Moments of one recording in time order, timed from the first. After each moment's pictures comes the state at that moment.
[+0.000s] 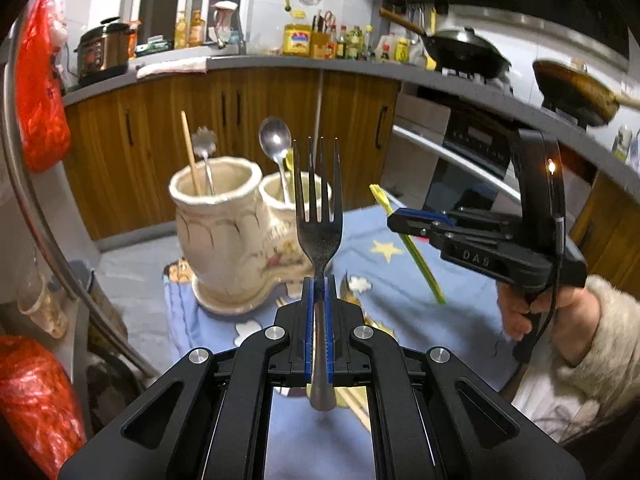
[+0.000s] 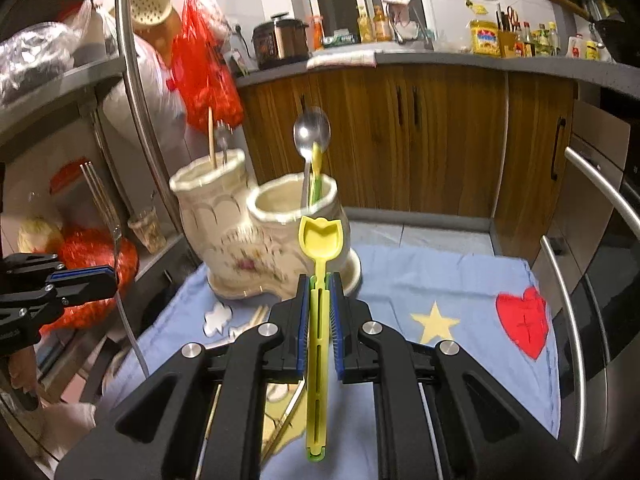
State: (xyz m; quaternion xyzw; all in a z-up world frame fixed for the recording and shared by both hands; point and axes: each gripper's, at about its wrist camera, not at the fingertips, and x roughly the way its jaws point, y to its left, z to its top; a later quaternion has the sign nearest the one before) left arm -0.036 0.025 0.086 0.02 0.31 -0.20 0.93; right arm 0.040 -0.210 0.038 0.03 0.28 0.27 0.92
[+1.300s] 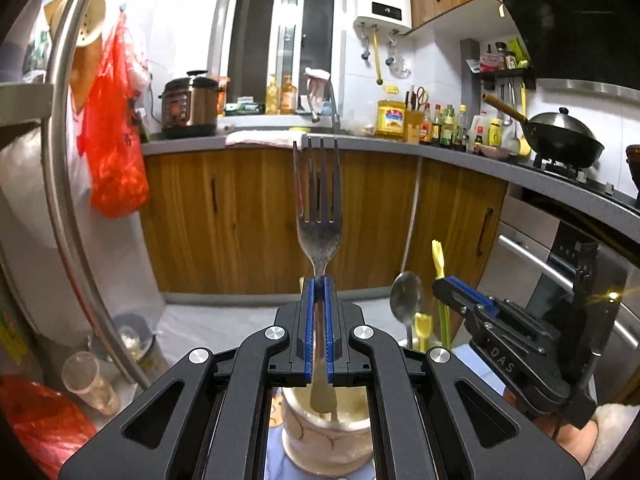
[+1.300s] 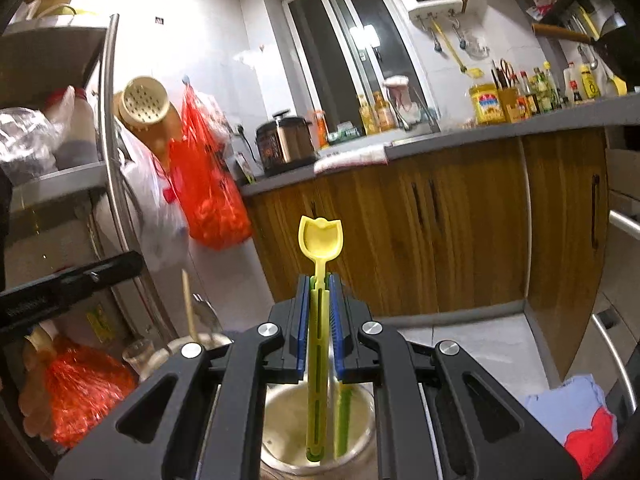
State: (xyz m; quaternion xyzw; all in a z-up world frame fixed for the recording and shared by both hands) left arm 0.070 0.050 0.136 -0.01 0.18 -0.04 0.98; right arm 0.135 -0.167 0.059 0.12 0.14 0.27 0.94
